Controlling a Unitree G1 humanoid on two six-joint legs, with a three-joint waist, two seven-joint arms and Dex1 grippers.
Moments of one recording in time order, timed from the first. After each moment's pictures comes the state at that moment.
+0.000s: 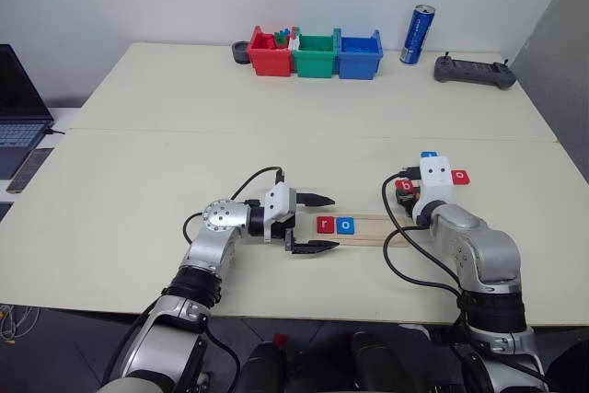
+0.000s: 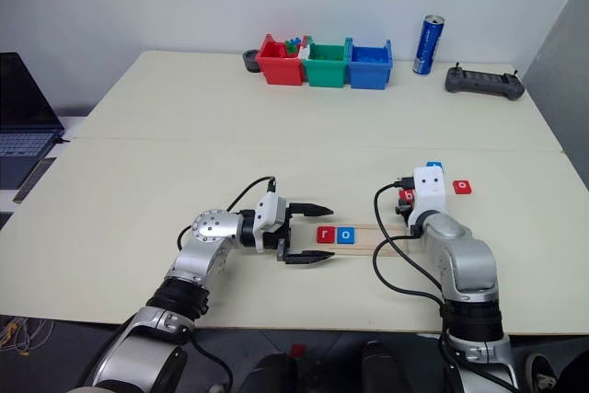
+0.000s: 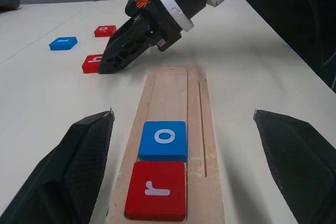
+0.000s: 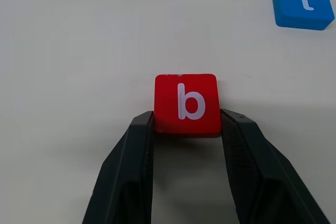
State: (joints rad) left arm -0.53 0.31 -0.17 0.47 -0.22 -0.20 -1.34; right arm -0.40 -0.24 -0.07 -0.24 0.16 1.07 0.04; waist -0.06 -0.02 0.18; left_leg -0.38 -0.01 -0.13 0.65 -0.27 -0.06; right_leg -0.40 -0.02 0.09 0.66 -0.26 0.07
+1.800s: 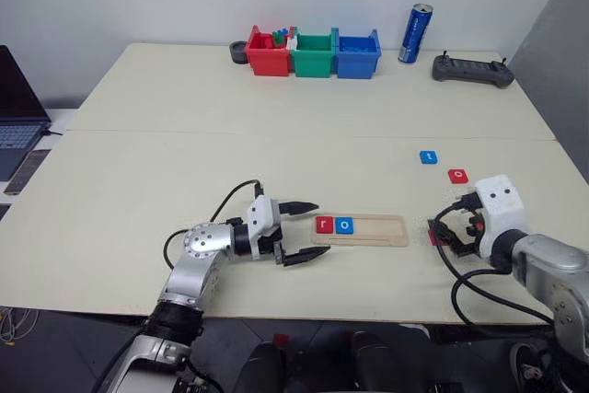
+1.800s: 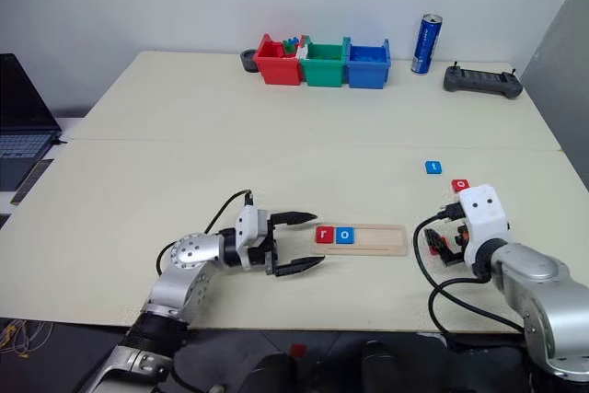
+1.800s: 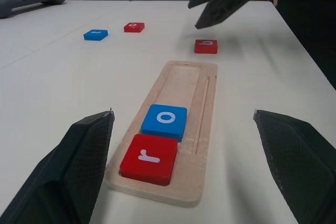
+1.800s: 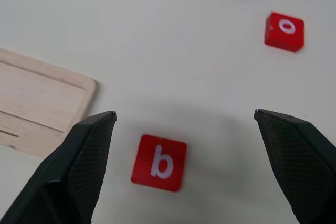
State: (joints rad) left arm -0.31 0.37 -0.14 0.19 -0.27 -0.11 -1.17; right arm -0.16 -0.58 -0.29 -0.74 0.35 1.39 0.38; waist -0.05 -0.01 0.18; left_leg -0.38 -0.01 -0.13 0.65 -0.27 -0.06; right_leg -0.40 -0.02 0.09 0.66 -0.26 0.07
